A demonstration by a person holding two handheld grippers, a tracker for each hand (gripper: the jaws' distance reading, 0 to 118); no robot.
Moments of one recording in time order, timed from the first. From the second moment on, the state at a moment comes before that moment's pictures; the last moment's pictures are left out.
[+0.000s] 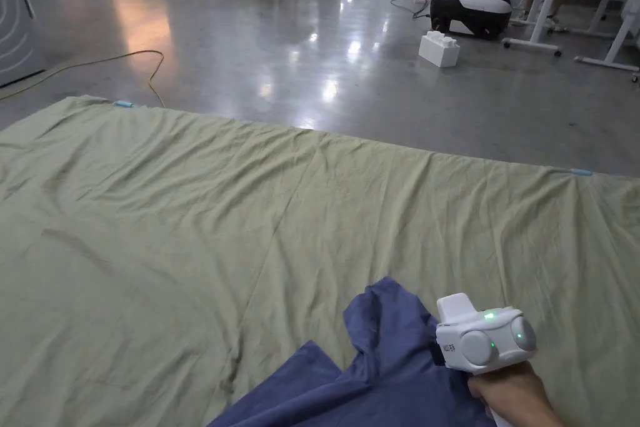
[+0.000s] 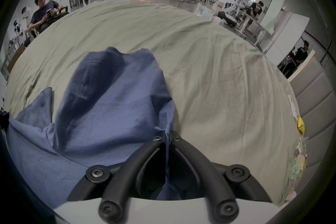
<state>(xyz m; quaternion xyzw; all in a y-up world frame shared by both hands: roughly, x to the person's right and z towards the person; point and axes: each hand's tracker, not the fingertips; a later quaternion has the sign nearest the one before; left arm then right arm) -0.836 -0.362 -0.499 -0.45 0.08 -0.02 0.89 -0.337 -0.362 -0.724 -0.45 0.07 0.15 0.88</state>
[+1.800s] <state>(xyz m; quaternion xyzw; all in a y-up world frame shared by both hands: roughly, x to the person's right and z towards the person) -0.743 0.115 -0.735 -0.09 -0.03 -0.02 1.00 -0.225 0.111 -0.602 -0.02 -0.18 0.08 0.98</state>
